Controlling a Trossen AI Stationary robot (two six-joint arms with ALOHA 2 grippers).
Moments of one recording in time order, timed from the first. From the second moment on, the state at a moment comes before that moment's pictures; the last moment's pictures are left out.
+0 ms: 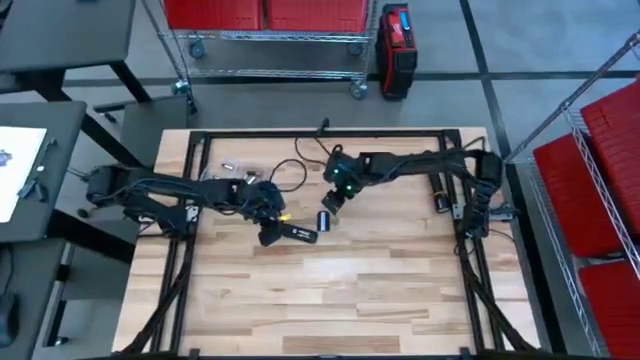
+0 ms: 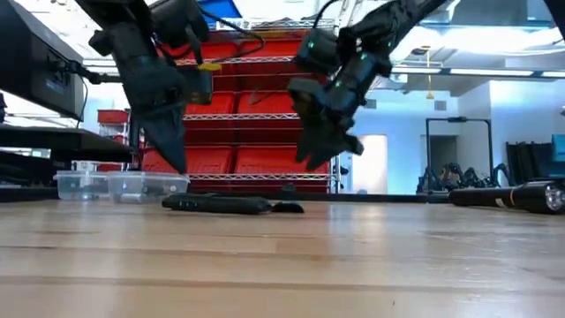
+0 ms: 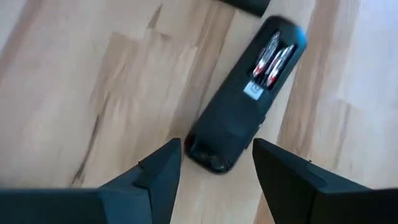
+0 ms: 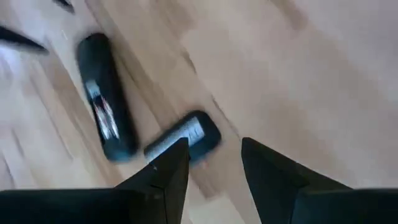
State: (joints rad) left arm 0.09 1.35 0.71 -0.30 -0.01 -0.28; right arm -0.26 1.86 1.26 -0.46 -0.23 0.48
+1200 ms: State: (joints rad) left arm 0.12 1.19 0.71 -0.48 -0.01 -0.16; right arm 0.11 2.10 1.26 -0.25 0.65 -0.08
